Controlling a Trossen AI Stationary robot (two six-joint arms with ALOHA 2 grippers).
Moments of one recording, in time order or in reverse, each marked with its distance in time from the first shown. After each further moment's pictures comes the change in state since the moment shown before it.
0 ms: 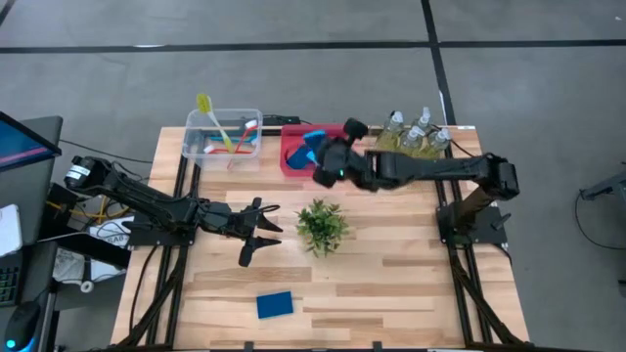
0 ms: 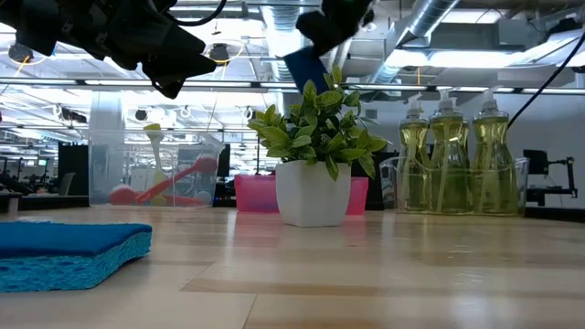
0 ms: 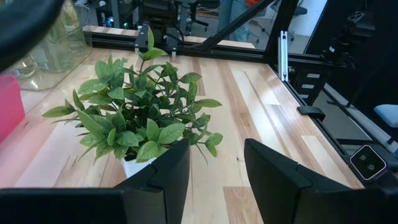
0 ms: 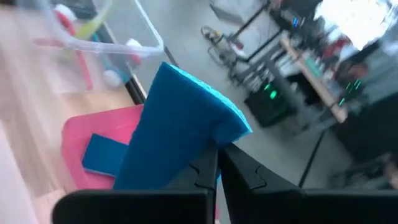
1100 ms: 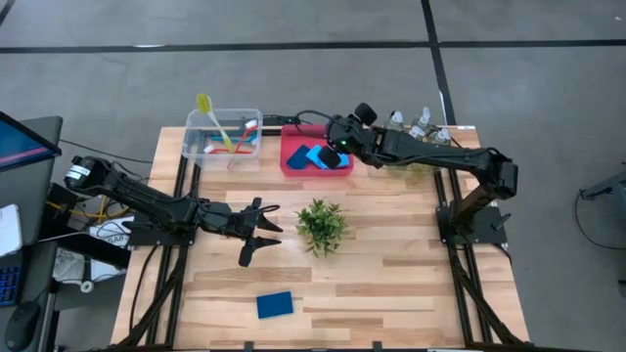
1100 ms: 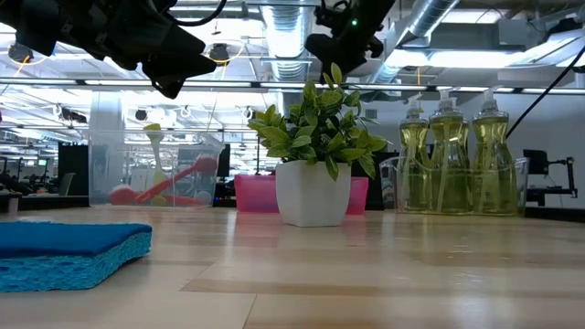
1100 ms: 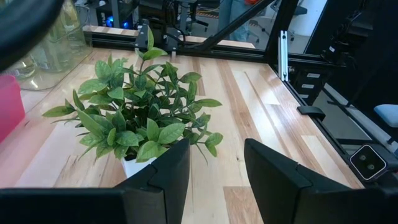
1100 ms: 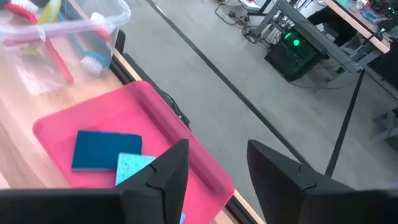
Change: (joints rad) left arm 0.000 0.000 0.000 -0.001 0.000 0.000; right arm -0.230 0.000 0.000 -0.090 -0.233 0.219
